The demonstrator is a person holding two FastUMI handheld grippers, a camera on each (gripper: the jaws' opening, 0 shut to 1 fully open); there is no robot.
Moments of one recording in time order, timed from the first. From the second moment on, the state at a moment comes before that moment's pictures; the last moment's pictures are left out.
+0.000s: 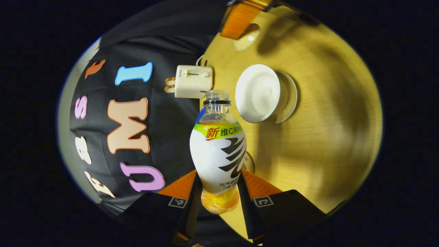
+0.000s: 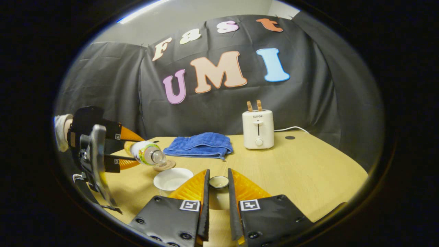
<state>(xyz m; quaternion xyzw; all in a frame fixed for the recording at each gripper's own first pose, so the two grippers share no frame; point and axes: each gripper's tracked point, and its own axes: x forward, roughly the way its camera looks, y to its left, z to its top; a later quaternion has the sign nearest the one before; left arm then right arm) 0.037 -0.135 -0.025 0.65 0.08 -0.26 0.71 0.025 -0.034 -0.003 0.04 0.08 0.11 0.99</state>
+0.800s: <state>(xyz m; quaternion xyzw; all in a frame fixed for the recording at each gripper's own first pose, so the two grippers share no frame) 0.039 -0.130 -0.002 0.20 0.11 -0.28 0.93 0.020 -0.012 0.001 0.03 0.08 0.13 0.99</state>
